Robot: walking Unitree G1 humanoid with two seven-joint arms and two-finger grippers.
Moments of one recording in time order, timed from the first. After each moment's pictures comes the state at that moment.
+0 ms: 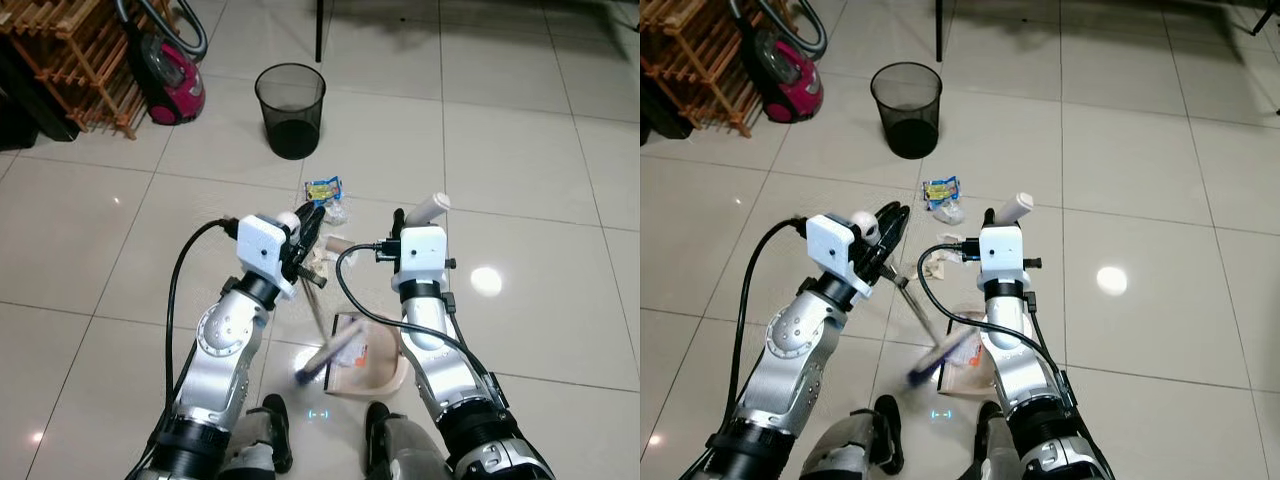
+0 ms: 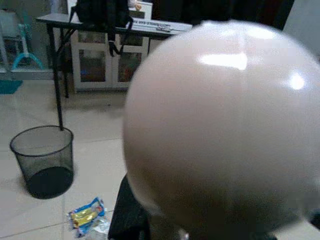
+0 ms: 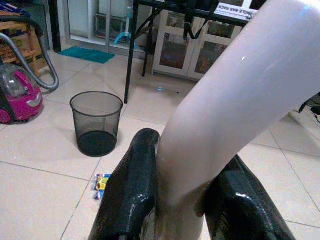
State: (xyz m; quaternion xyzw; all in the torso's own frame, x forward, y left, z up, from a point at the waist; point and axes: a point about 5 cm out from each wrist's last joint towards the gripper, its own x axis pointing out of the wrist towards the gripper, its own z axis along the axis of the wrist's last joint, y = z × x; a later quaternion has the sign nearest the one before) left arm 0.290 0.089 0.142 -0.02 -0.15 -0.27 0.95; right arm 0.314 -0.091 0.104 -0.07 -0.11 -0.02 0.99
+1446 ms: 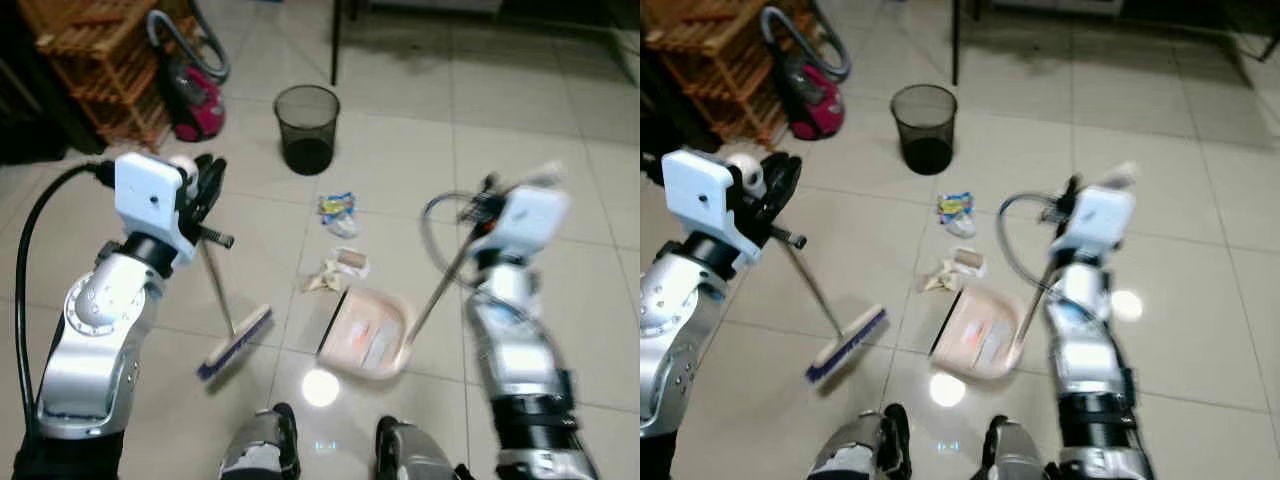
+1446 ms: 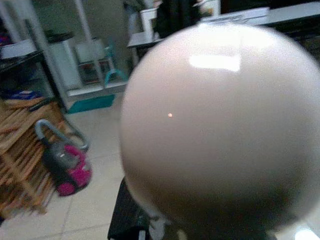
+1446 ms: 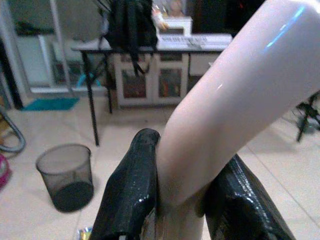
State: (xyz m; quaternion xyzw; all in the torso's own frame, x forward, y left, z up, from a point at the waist) left arm 0.275 0.181 0.216 0.10 -0.13 -0.14 0.98; right arm 0.315 -0.173 0.173 0.01 -0.15 -0.13 0.98
